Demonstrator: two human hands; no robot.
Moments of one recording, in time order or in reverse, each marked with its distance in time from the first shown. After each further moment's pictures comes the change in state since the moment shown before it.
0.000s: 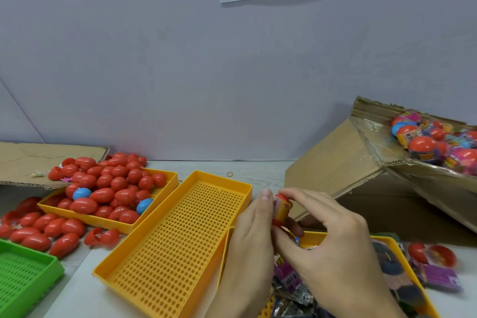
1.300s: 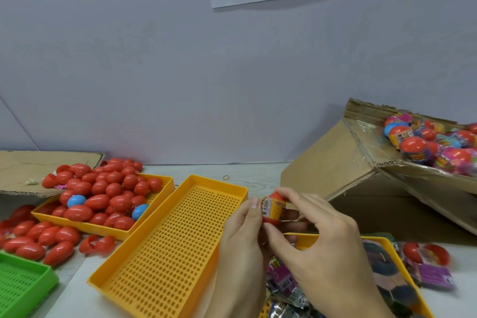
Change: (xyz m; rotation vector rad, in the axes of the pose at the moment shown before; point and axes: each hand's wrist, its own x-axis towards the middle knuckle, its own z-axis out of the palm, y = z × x) left_hand 0.005 0.007 0.006 -0.251 0.171 -0.095; right_hand 0.001 -0.006 0.001 0.096 -0.019 0.068
